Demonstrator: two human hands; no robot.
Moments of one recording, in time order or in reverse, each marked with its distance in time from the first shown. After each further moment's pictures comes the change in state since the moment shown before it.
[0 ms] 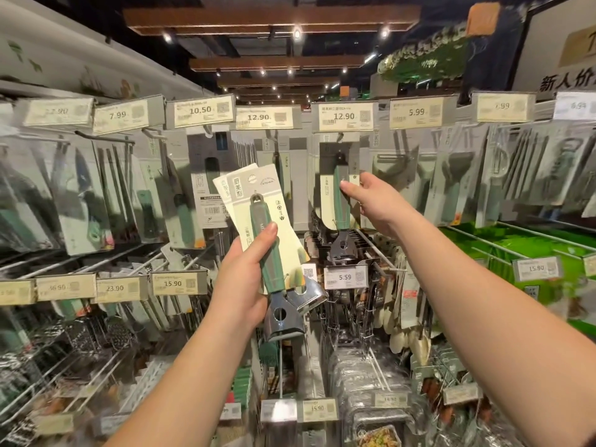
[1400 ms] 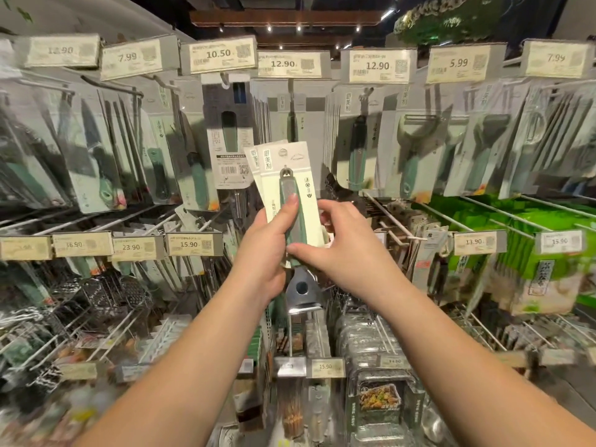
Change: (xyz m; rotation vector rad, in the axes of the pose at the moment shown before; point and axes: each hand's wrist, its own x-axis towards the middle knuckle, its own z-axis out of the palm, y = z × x) left_hand 0.001 -0.011 -0.010 0.030 -0.015 -0.036; right_hand -0.131 -0.028 0.096 -0.358 -0.029 -0.131
